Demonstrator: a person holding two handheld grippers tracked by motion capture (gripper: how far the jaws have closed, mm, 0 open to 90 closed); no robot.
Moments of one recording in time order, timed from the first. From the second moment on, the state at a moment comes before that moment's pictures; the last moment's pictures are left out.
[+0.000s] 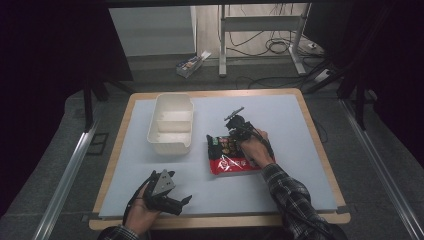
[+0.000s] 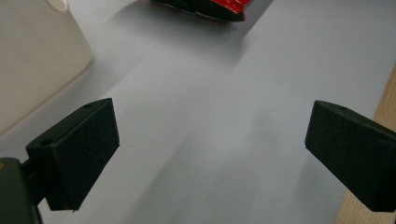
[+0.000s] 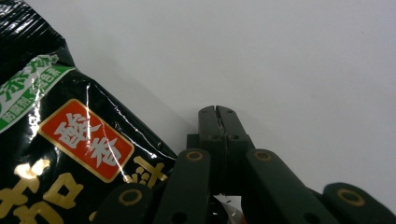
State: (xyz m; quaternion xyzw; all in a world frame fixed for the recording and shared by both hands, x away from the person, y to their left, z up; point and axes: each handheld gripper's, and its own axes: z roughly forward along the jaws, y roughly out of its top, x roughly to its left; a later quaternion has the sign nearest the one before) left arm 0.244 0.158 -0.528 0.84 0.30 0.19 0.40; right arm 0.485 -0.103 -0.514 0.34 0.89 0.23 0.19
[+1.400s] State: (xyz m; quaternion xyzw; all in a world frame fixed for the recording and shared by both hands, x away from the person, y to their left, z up) left arm 0.248 0.151 -0.518 0.83 0.32 0.15 0.43; right arm 0.389 -0.145 -0.487 0.26 0.89 0.33 0.20
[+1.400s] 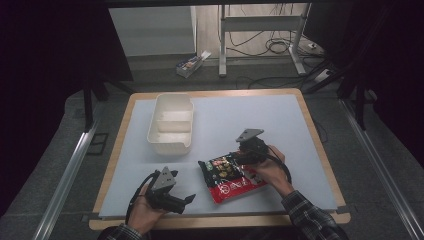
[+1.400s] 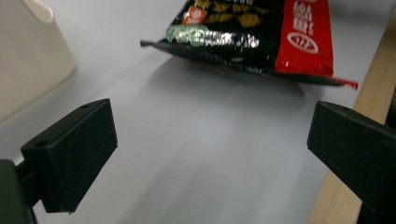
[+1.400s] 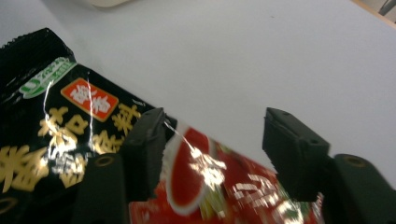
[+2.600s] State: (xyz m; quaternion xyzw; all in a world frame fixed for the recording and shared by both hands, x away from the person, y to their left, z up) left arm 0.299 0.081 -0.525 0.85 0.26 0.10 0.45; right arm 0.330 -0.249 -0.490 0.31 0.88 0.33 0.17
